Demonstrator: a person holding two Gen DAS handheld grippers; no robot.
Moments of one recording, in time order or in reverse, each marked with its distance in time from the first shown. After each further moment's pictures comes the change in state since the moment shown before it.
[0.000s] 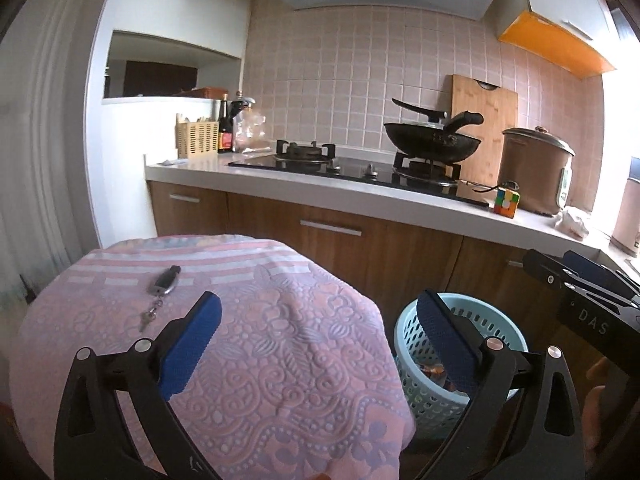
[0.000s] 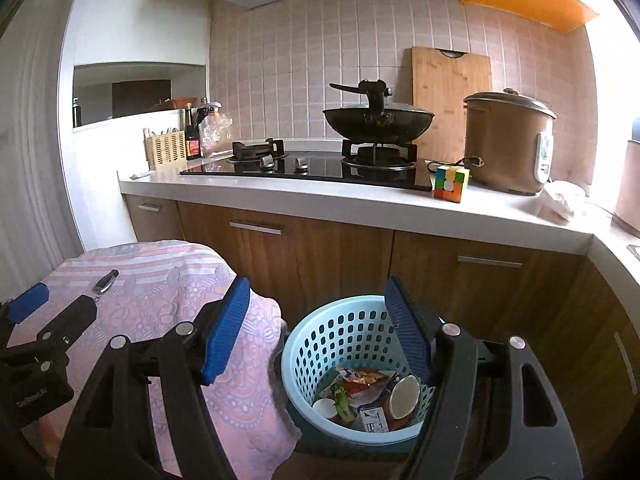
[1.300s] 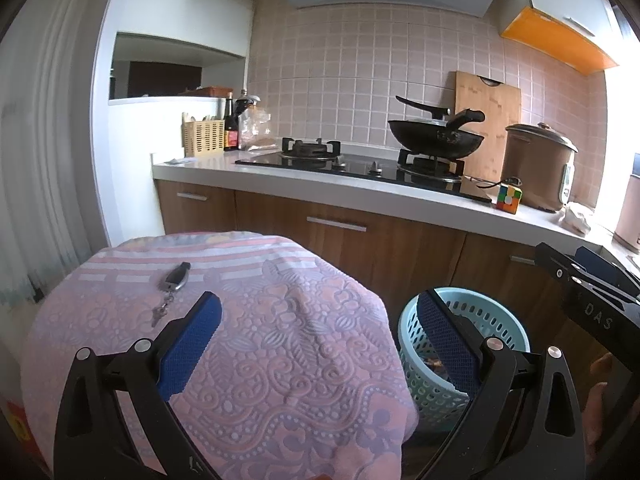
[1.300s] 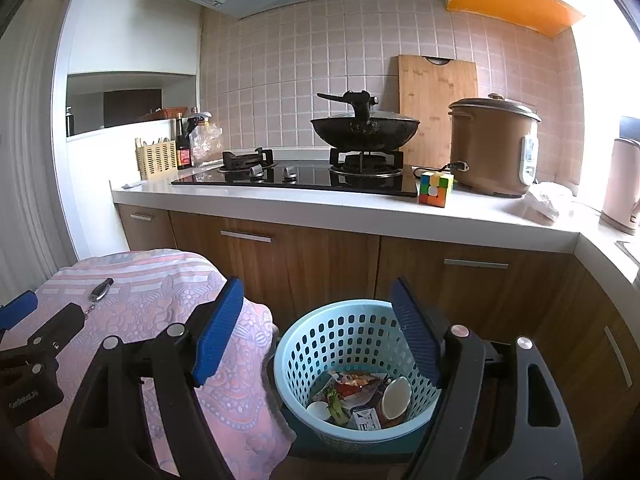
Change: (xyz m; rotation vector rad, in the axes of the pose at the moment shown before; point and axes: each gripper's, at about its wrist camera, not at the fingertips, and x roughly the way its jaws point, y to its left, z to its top) left arm -0.013 0.001 -0.002 0.004 0.021 0.018; right arm -0.015 -0.004 -0.002 0.017 -0.031 -0.037
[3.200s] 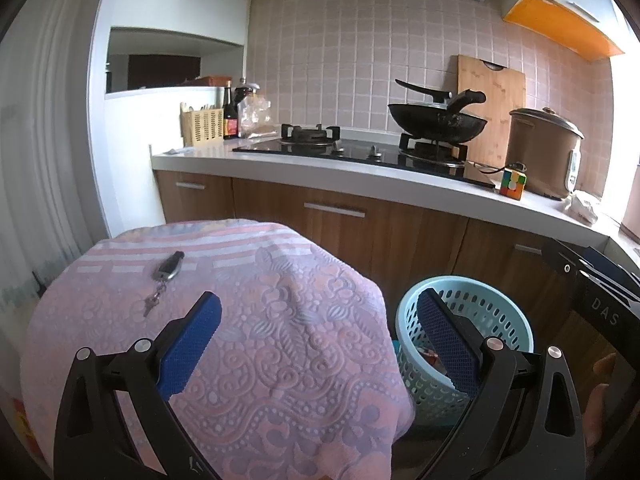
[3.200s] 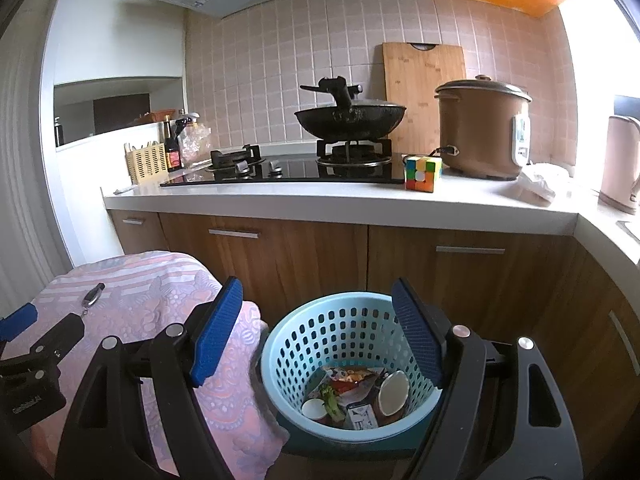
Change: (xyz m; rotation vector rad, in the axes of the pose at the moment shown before) left arm 0.012 -0.021 -0.006 0.003 0.050 0.032; right arm 0.015 -0.024 -0.007 0.059 0.022 -0.001
